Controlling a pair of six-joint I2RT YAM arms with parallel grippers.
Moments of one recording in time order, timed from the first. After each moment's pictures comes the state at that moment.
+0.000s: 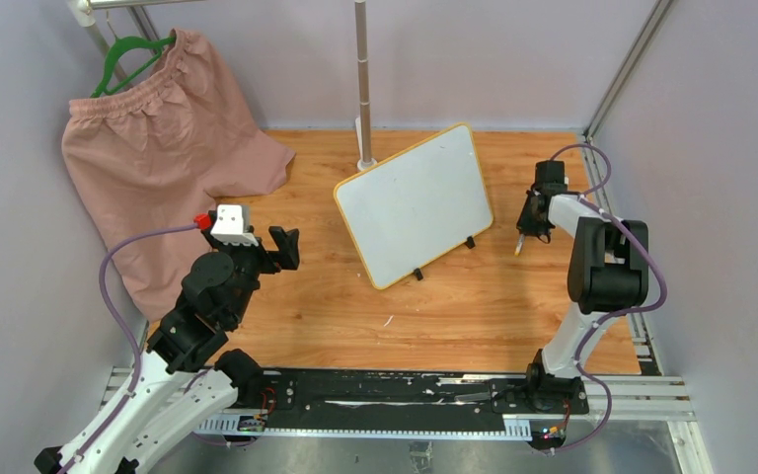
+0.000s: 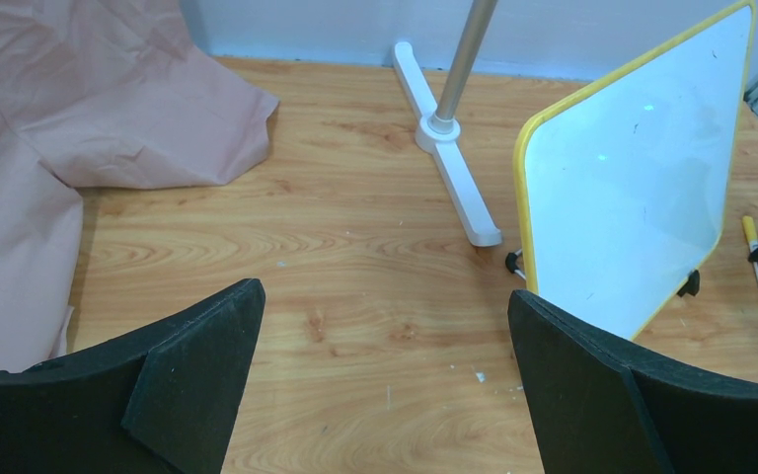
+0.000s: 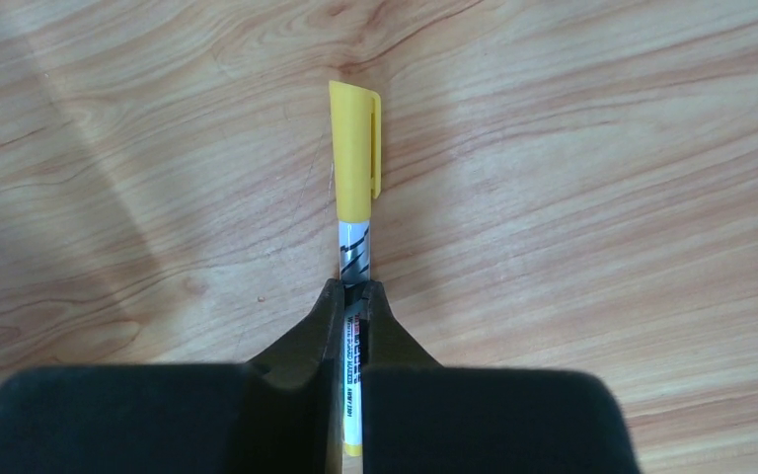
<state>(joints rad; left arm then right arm) -0.64 0.48 0.70 -0.32 -0.50 -0.21 -0.07 1.81 1.13 -0.35 0.10 0.29</state>
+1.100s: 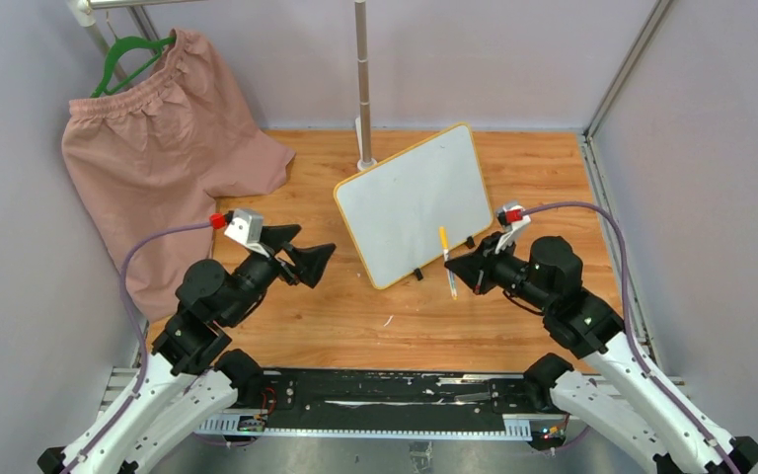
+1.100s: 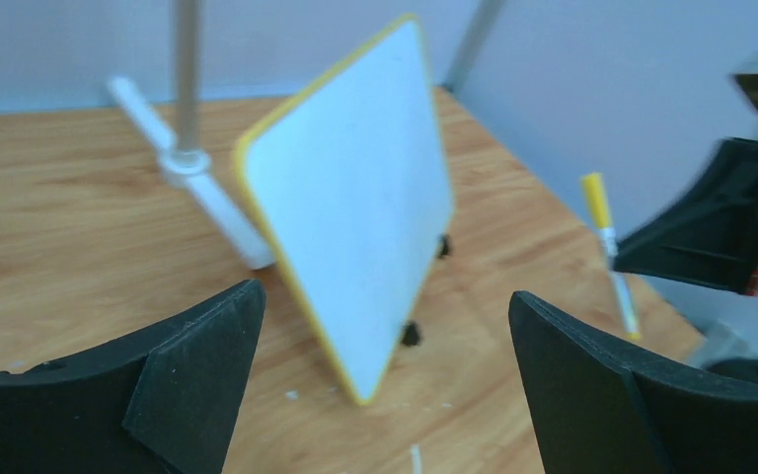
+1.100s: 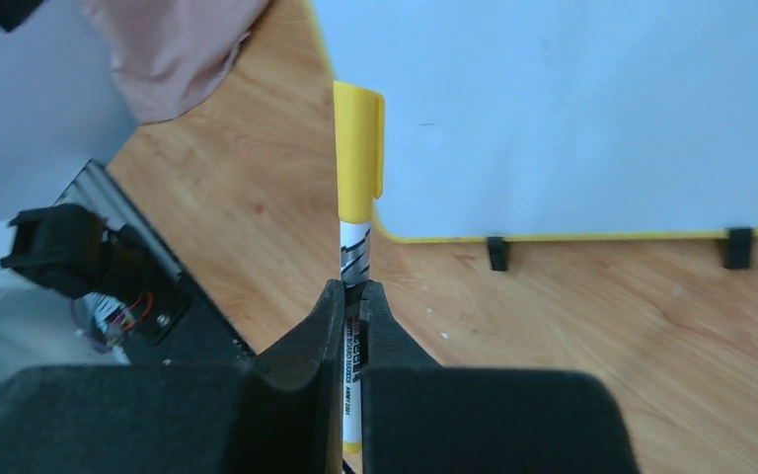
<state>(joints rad) -0.64 0.45 0.66 -0.17 -0.11 -0.27 0.59 0.62 0.71 -0.35 -0.20 0.35</state>
